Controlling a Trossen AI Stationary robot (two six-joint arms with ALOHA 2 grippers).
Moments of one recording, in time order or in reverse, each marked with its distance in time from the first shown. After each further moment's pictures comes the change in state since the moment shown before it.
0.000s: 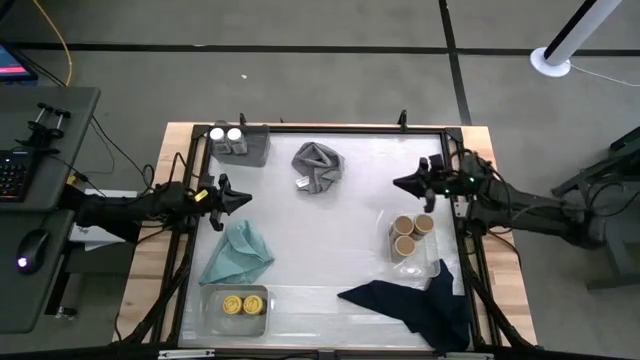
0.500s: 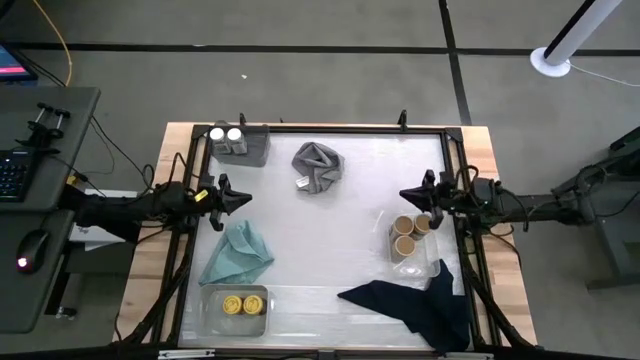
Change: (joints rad) left arm 0.000 0.000 0.000 0.000 -0.001 -0.001; right arm 0.370 -0.219 -0.166 0.111 0.420 -0.044
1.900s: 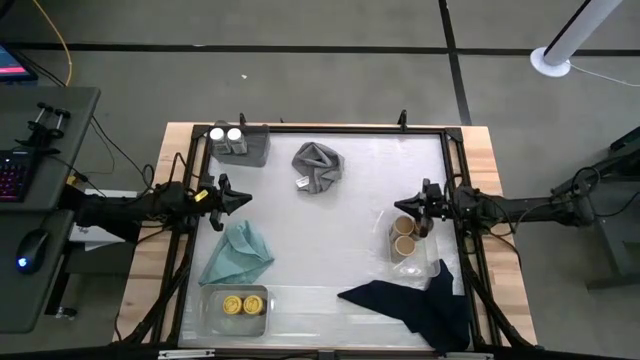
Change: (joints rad) left arm 0.000 0.000 0.000 -0.002 0.000 0.000; right arm -0.001 -0.012 -0.137 -0.163 0.029 -0.097
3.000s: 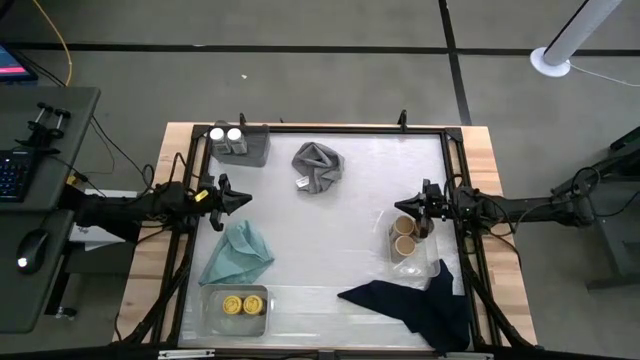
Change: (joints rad) left arm 0.000 0.000 0.000 -0.003 0.000 0.000; right arm 0.000 0.000 -0.001 -0.024 -0.007 0.000
